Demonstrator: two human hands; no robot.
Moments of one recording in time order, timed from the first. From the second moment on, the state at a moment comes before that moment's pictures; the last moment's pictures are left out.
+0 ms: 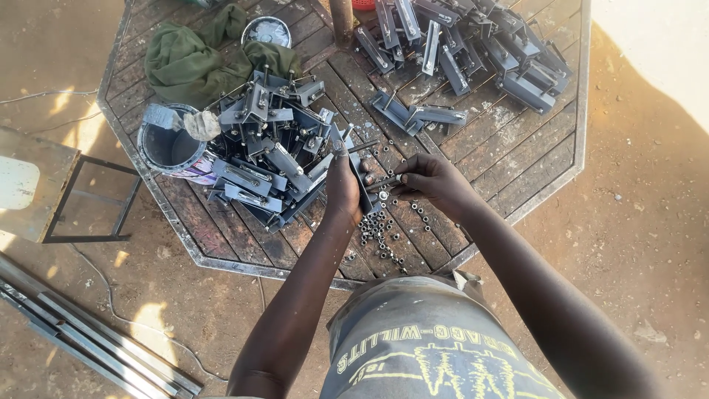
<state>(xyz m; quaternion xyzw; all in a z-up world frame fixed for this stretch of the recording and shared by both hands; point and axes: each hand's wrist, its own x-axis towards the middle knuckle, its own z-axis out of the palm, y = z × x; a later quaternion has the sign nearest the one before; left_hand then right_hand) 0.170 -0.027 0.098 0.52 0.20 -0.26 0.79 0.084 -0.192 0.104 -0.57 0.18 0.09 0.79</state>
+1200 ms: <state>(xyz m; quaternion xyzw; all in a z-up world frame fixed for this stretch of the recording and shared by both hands) 0.158 -0.021 0.096 0.46 0.21 -0.28 0.81 0.079 -0.184 0.104 -0.54 0.26 0.16 0.78</state>
